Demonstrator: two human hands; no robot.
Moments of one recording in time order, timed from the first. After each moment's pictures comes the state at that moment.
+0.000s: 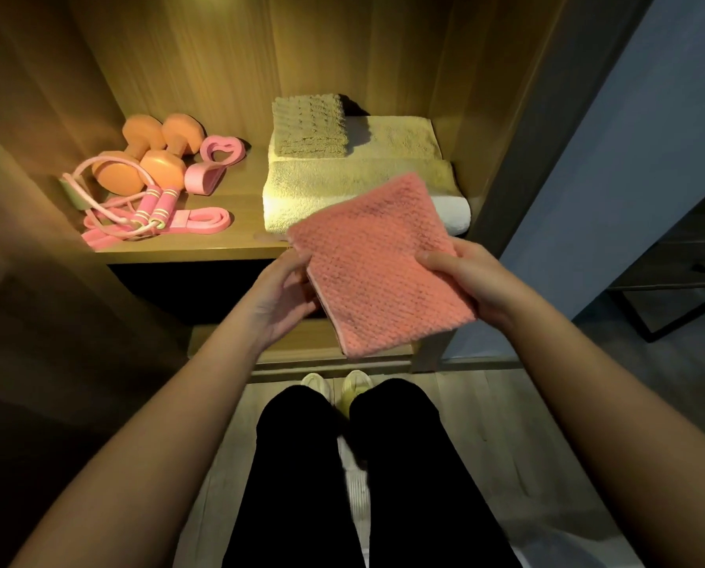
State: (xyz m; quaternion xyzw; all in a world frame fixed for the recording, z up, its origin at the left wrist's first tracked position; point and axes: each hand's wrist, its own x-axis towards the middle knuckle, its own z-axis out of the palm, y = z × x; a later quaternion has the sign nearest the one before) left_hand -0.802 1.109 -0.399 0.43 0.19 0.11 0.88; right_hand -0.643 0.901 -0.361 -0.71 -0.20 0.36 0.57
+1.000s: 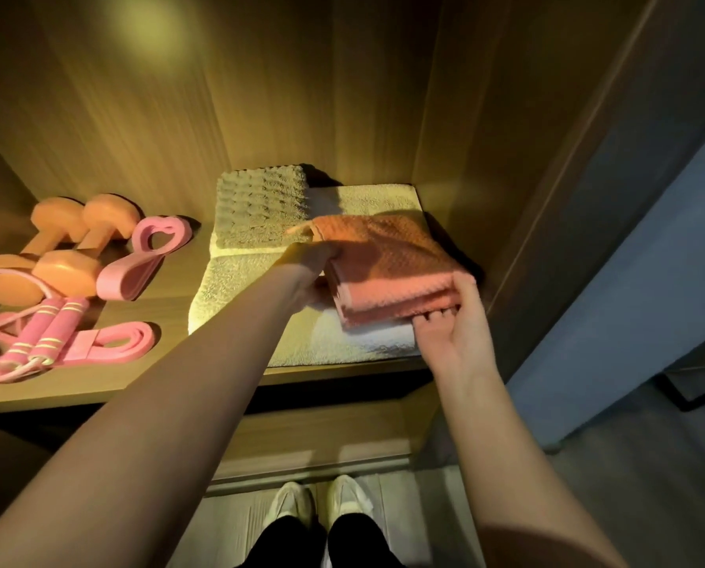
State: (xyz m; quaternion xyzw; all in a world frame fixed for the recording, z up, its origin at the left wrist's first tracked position) left_hand -0.542 1.179 -0.365 0.61 0.39 0.05 0.69; right_hand -0.511 1.007 -0.397 -0.29 0.15 0.23 0.92
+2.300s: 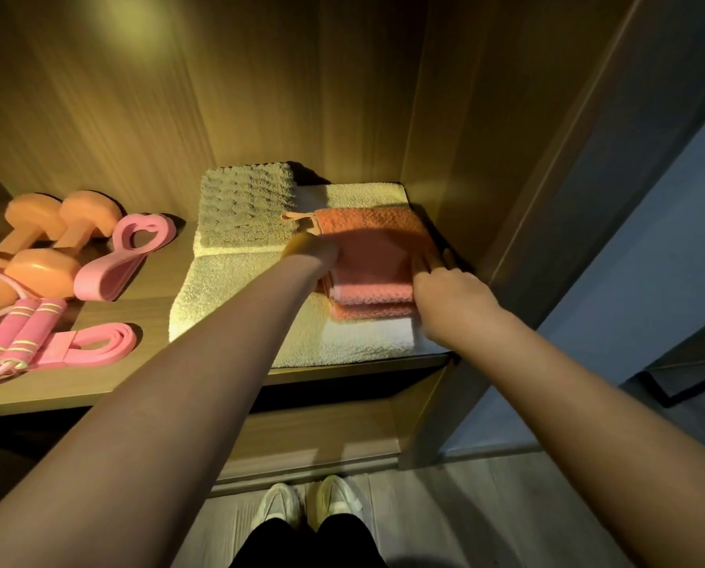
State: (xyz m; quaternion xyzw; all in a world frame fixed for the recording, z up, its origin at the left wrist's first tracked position) left_hand -0.508 1.174 -0.367 0.75 0.41 0.05 0.51; right_hand -0.486 0.996 -0.351 -0.93 -0.35 0.05 -0.09
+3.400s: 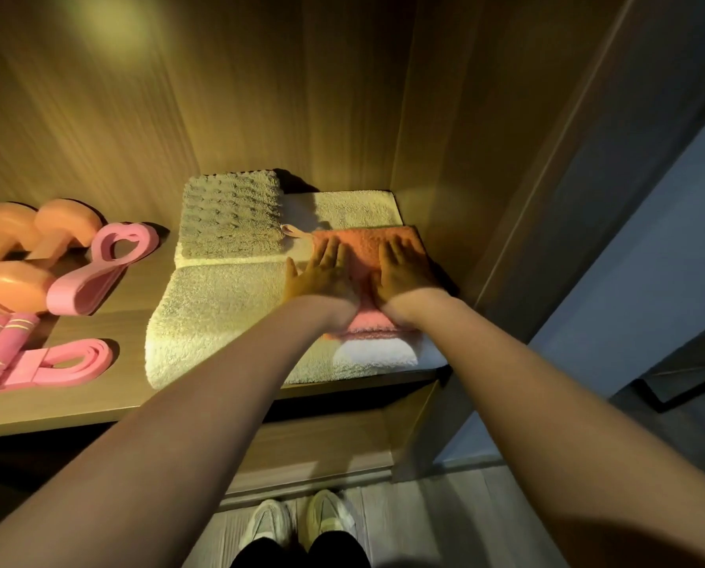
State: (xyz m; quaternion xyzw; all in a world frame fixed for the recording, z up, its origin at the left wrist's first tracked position) left_hand -0.504 1.150 -0.398 0.97 0.21 -0.06 0.05; right_hand -0.420 1.049 -0.398 -0.94 -0.34 0.07 0.00
